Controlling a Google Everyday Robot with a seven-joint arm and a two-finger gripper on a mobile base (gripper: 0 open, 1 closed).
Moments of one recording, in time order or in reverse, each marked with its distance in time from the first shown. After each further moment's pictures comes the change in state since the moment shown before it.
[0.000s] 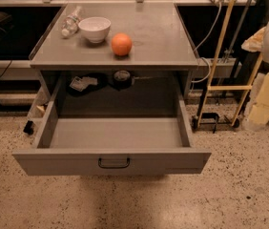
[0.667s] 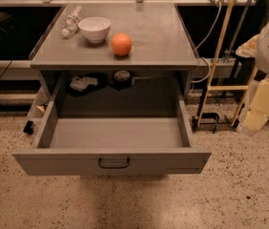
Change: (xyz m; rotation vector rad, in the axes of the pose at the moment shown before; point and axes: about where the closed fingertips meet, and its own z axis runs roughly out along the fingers) arm -0.004 0.005 0.013 -0.011 -0.014 -0.023
